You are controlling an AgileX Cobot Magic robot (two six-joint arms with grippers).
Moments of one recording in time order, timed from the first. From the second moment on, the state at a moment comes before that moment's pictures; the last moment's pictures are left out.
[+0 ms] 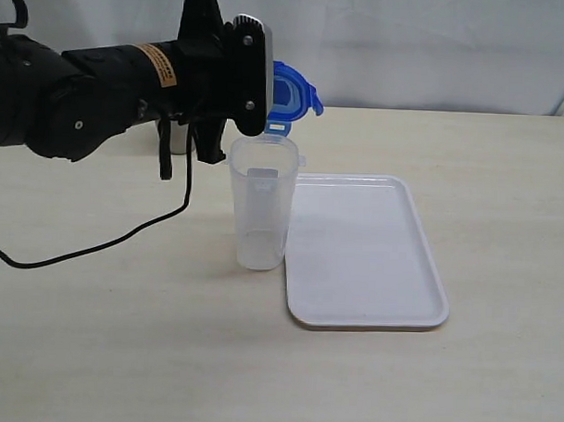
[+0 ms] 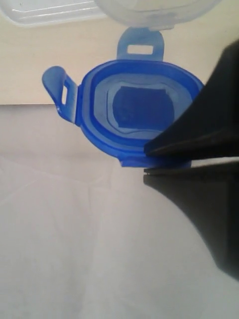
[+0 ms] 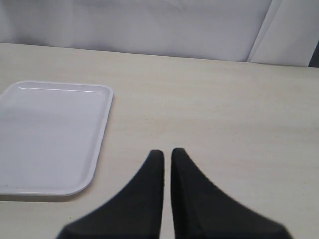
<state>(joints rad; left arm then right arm) -0.59 1.68 -1.04 0.10 -0.26 1.24 -0.05 -0.01 0.00 -0.01 0.36 -0.09</state>
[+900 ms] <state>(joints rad) -0.59 1.68 -1.04 0.04 -0.23 1.18 -0.05 -0.01 0.00 -0.01 0.36 -0.09</state>
